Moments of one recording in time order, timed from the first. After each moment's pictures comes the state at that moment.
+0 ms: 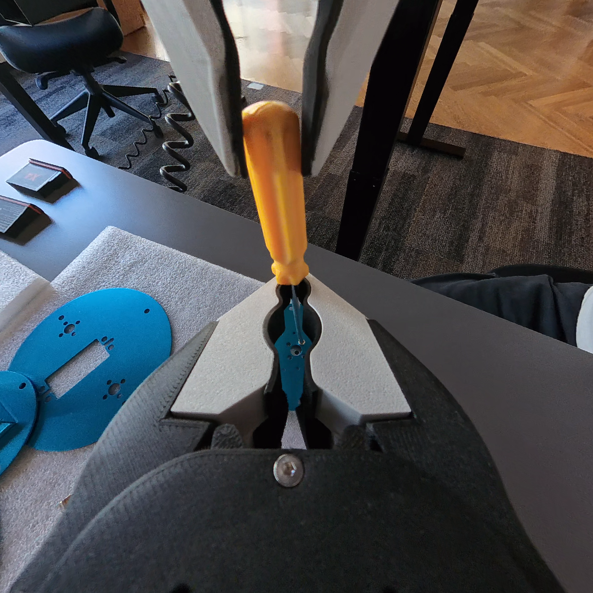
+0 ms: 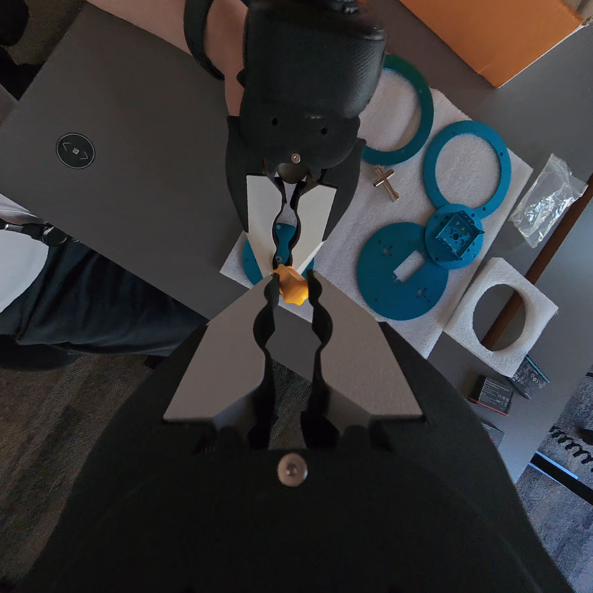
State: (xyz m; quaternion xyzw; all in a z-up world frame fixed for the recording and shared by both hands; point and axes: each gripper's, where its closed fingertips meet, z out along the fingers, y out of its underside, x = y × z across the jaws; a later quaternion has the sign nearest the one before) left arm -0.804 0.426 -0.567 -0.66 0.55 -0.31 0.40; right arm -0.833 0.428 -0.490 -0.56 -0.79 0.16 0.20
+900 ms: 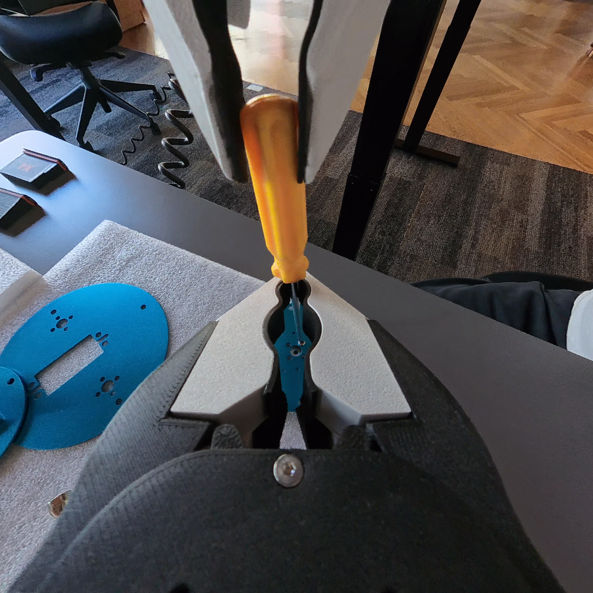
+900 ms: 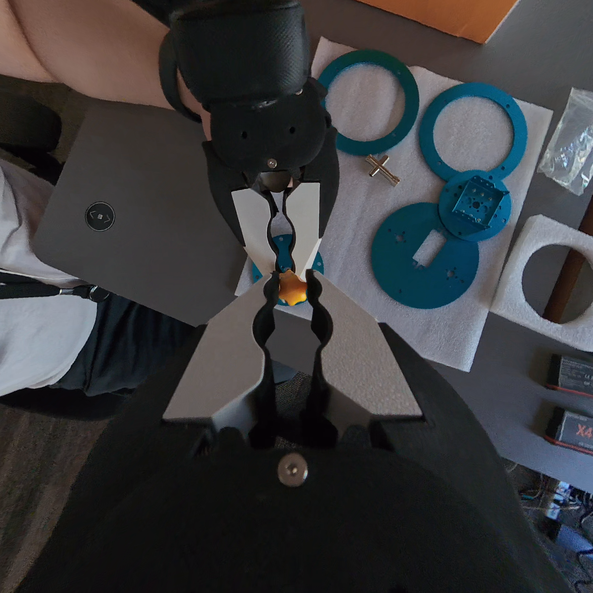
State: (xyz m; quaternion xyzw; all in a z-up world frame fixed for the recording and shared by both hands) left arm -0.806 0.427 -0.568 -0.67 0.54 -0.32 0.39; right arm -0.834 0.434 -0.494 -0.64 -0.71 0.23 0.19
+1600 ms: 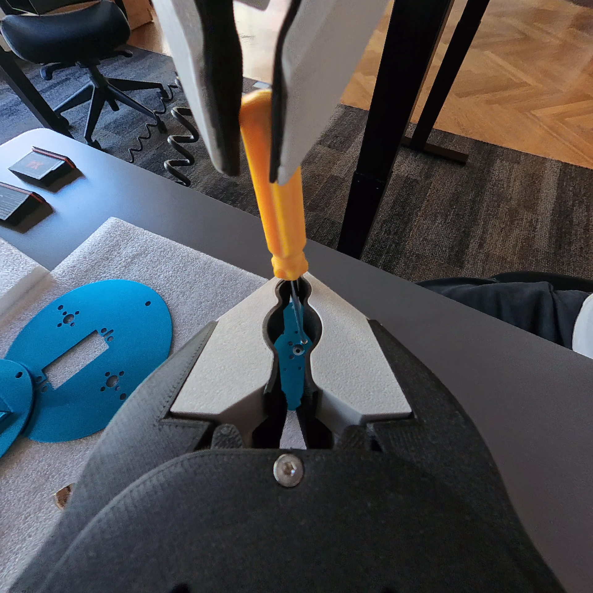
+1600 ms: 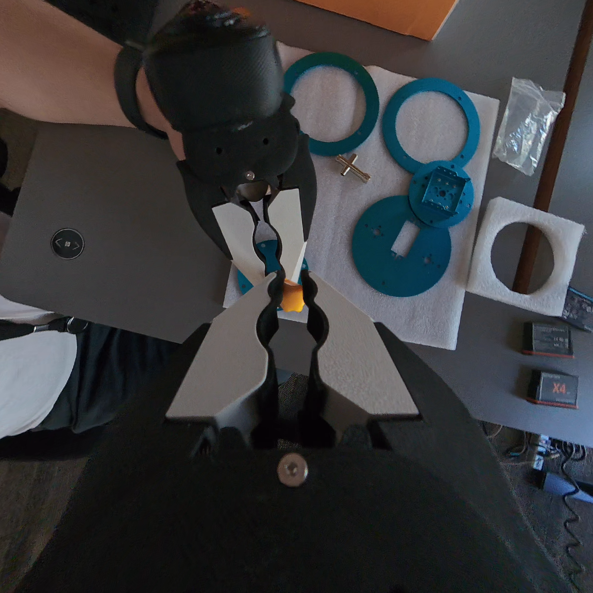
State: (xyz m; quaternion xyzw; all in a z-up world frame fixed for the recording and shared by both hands) left arm -0.807 0.429 -0.569 -0.67 0.54 -0.31 0.40; right arm -0.839 0.440 -0.492 -0.68 -0.67 0.19 0.23
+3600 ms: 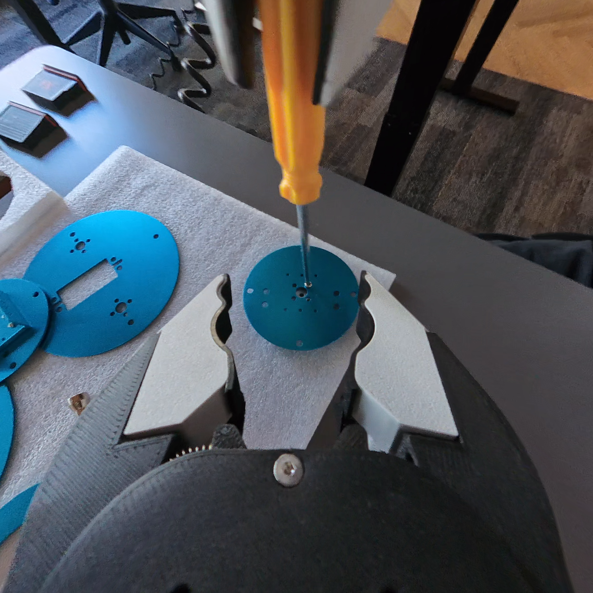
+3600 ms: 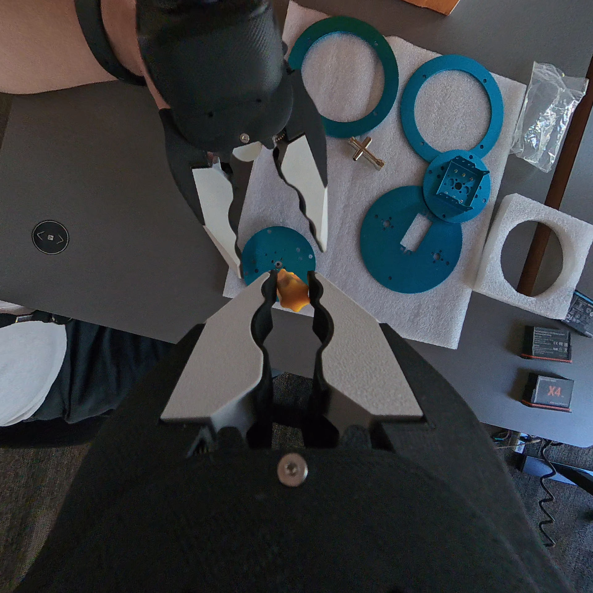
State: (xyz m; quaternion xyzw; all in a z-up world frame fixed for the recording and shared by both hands) left arm -0.846 0.430 -0.598 -0.71 0.54 -0.25 0.37; right arm -0.848 0.437 -0.504 -0.68 -0.68 0.16 0.21
